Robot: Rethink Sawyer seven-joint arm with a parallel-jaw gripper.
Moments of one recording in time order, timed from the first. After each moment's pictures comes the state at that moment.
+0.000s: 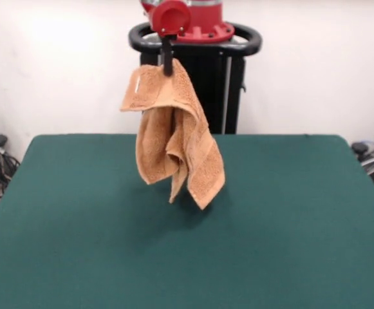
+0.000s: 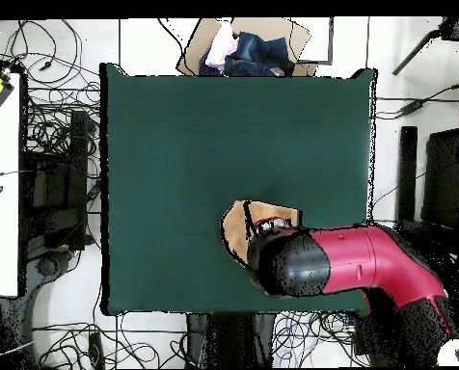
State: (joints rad) arm -0.98 -1.15 0.86 2.12 -0.40 0.85 0.02
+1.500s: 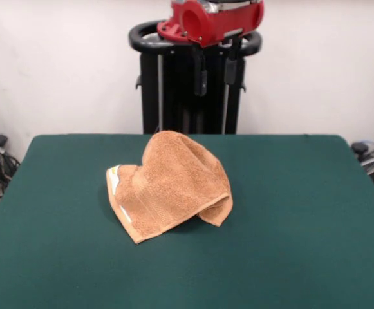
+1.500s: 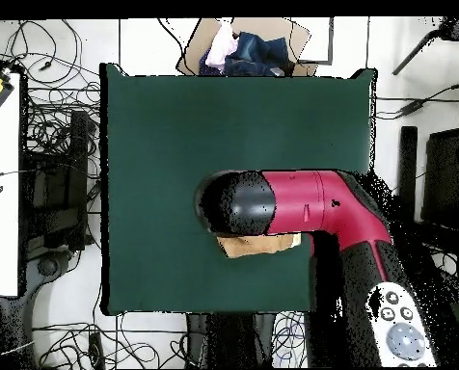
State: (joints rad) arm -0.57 -1.04 0.50 1.81 -0.29 0.90 1.05
